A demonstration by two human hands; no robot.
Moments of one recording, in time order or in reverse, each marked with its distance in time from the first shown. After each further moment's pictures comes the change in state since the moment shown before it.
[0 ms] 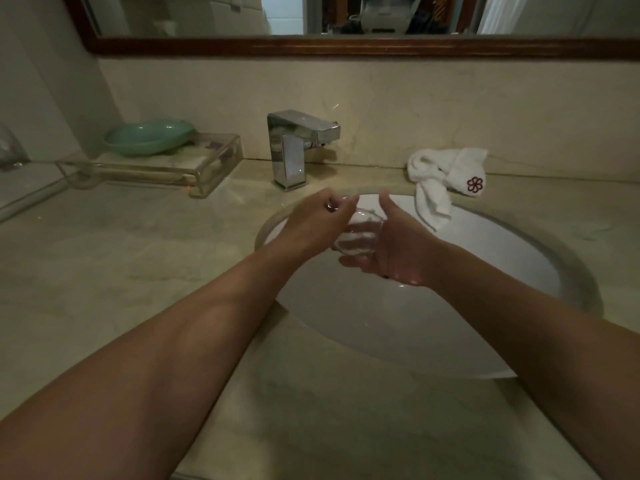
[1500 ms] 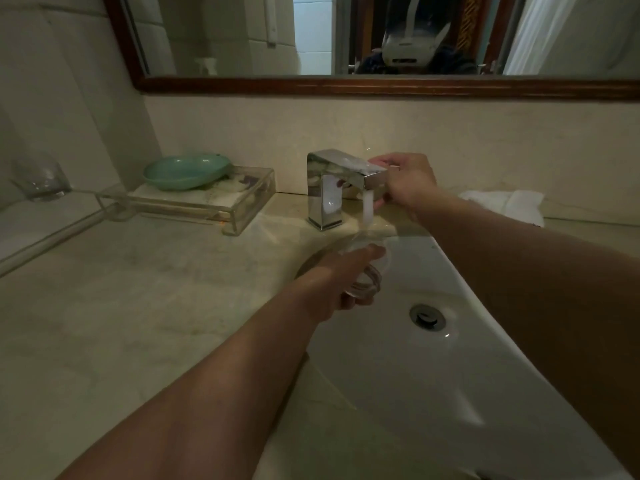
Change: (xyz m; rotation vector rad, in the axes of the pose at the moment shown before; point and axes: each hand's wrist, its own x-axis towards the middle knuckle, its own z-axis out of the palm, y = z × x) left_hand 0.027 -0.030 -0.005 -0.538 -0.221 -0.518; right_hand 0.113 -0.123 0.039 -0.598 0.527 -0.652
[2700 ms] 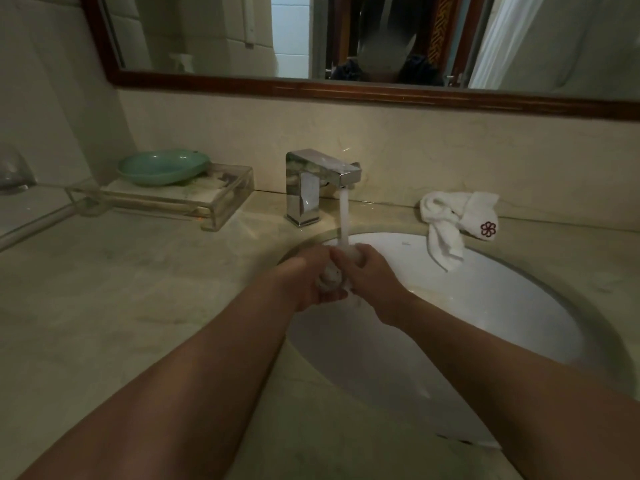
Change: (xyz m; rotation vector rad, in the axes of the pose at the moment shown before) left_hand -0.014 0.004 -0.001 -0.208 0.045 -0.092; right_hand -0.121 0.096 0.017 0.128 -0.184 0.067
